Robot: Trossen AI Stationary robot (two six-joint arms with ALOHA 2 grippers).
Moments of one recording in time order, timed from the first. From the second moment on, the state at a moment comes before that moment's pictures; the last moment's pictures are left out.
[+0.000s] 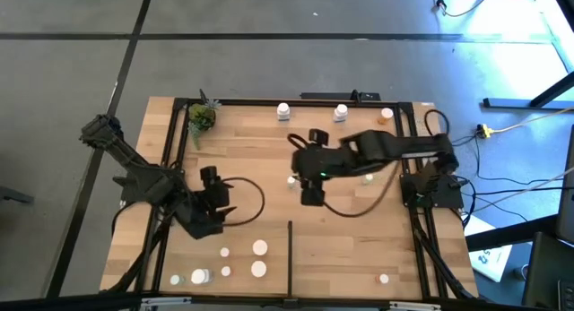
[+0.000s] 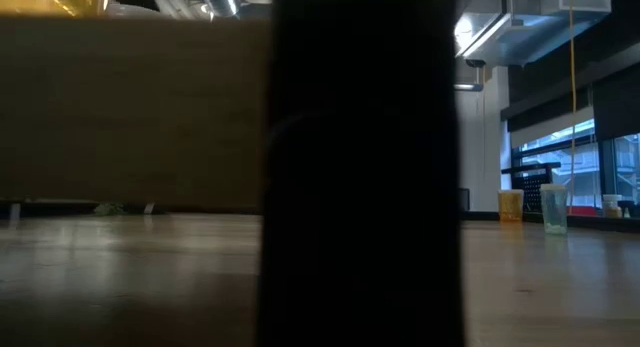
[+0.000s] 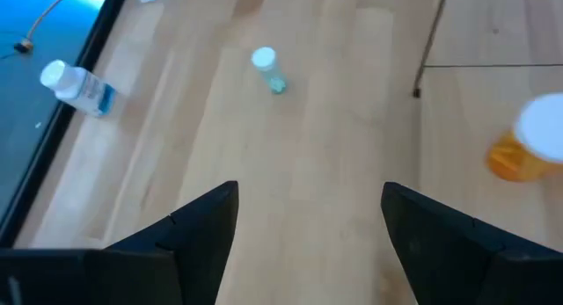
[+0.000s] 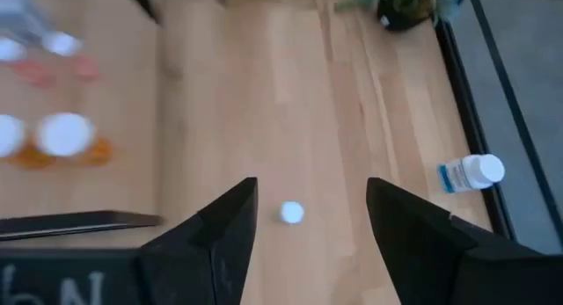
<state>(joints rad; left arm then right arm) -0.66 1.25 1.10 -0.99 -0.69 -0.64 0.21 1.86 2.18 -1.24 0.34 0.15</state>
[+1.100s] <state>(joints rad) -0.06 1.60 1.10 -0.25 -0.20 0.02 0.47 1.65 2.23 -1.43 0.38 0.18</state>
